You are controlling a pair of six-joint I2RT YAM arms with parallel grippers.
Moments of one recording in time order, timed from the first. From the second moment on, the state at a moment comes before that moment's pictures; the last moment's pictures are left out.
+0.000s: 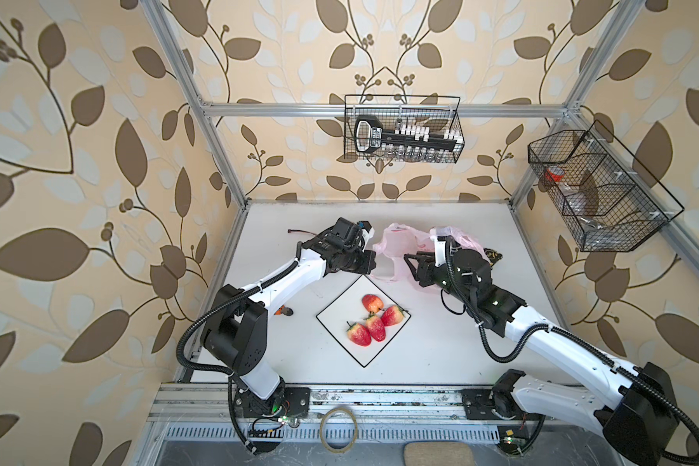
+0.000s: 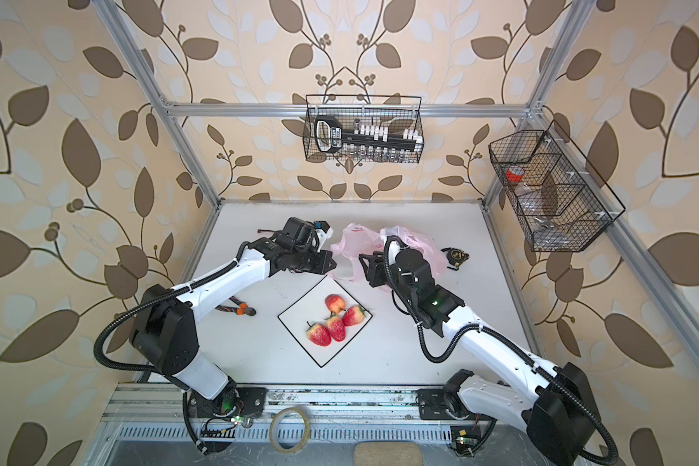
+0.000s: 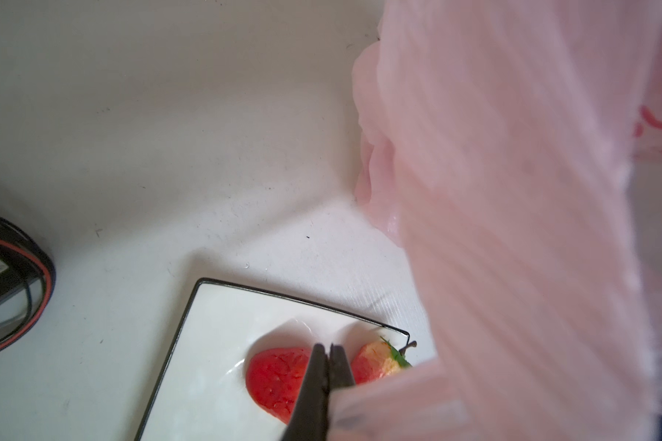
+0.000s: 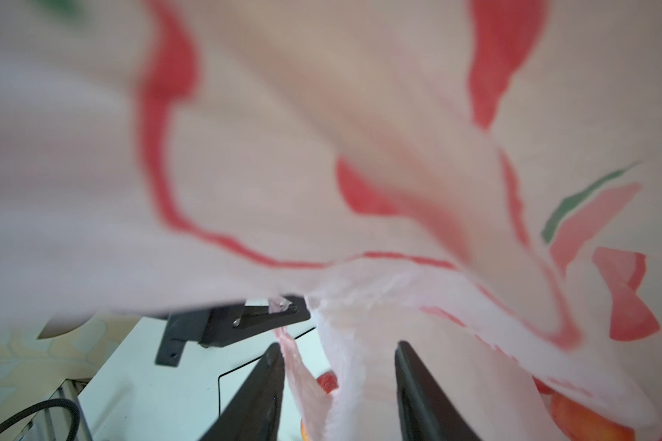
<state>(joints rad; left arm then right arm) -0.52 1.60 1.24 -0.51 0.36 -0.33 0.61 1.10 0.79 0.00 0.05 0.41</state>
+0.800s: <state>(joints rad) -0.60 1.52 1.19 -0.45 0.35 -0.36 0.43 1.31 0.79 -0.14 0.24 0.55</state>
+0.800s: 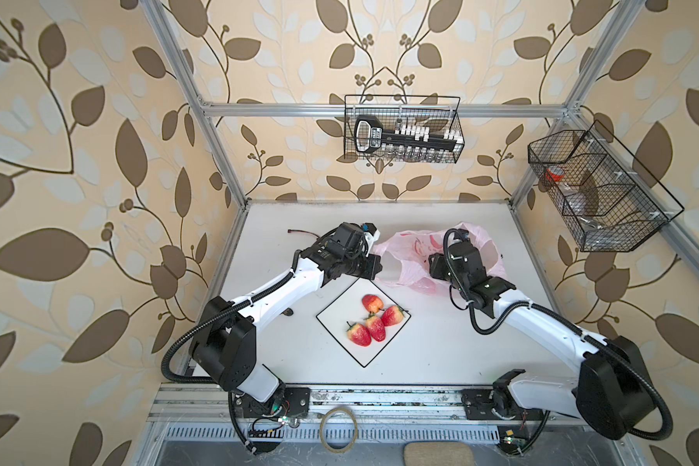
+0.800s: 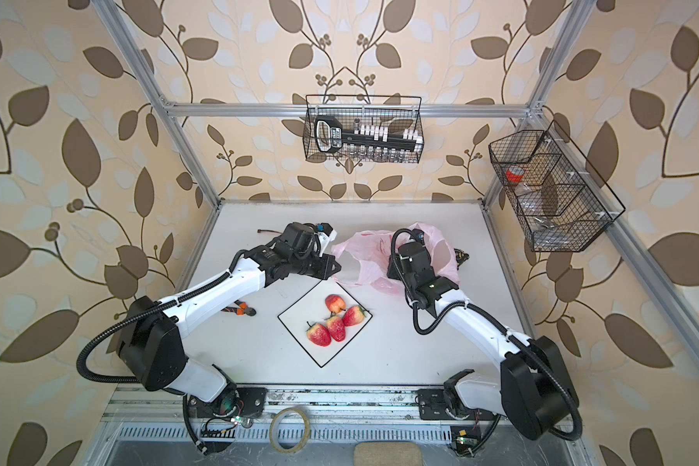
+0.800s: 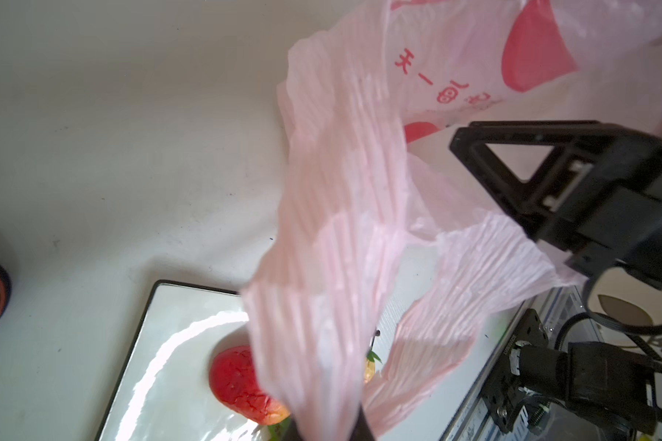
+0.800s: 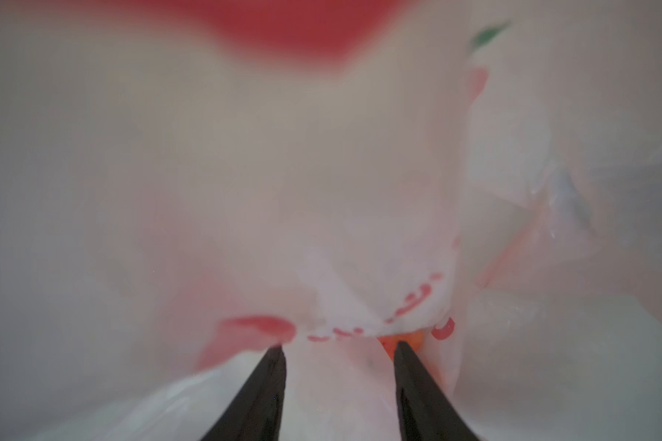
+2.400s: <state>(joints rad) -0.62 1.43 1.13 -0.50 0.33 -0.29 0.34 1.51 0.87 -0.19 0.16 0.41</state>
